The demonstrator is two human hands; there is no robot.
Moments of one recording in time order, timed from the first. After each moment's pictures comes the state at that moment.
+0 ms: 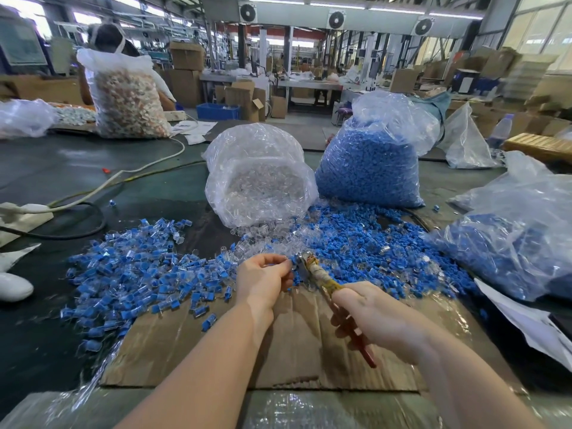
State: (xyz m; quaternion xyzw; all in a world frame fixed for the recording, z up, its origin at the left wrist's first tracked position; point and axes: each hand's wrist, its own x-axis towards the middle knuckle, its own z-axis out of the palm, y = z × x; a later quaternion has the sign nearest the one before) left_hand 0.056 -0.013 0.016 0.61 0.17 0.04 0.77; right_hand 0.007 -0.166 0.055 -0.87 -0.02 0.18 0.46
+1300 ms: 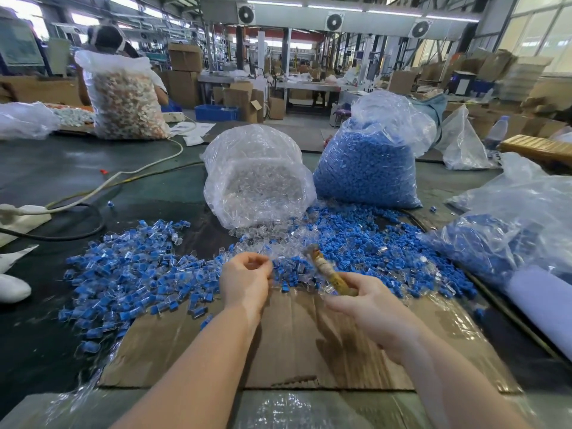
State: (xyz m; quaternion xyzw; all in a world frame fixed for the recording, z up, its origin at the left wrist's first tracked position) left_hand 0.054 0.001 0.014 0.70 0.21 0.12 0.67; right_hand 0.012 -0.170 0.044 -0.85 -0.01 0.11 0.51
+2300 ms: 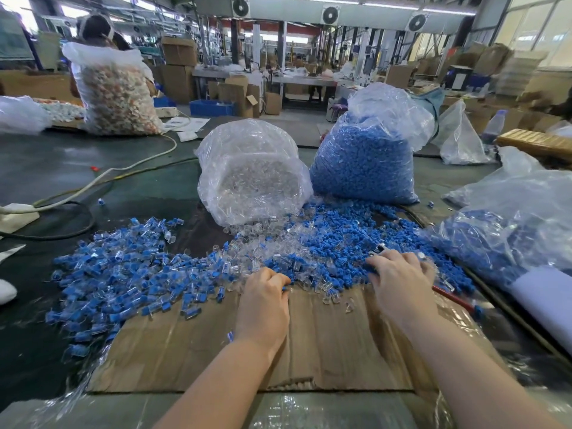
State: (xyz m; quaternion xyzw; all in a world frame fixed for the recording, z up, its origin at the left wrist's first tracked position) left_hand 0.042 -0.018 -0.028 0.93 -0.04 0.20 0.32; right_hand 0.062 -0.221 0.009 -0.99 0.01 -0.16 0.02
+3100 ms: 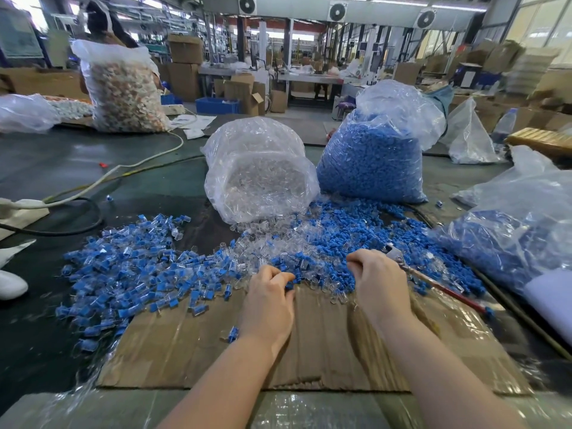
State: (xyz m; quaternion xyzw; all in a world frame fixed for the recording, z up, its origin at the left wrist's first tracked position) left_hand 0.043 -0.015 -0.031 0.92 -0.03 0.19 0.34; right_hand 0.060 -0.175 0.012 -0.96 -0.02 -0.21 0.20
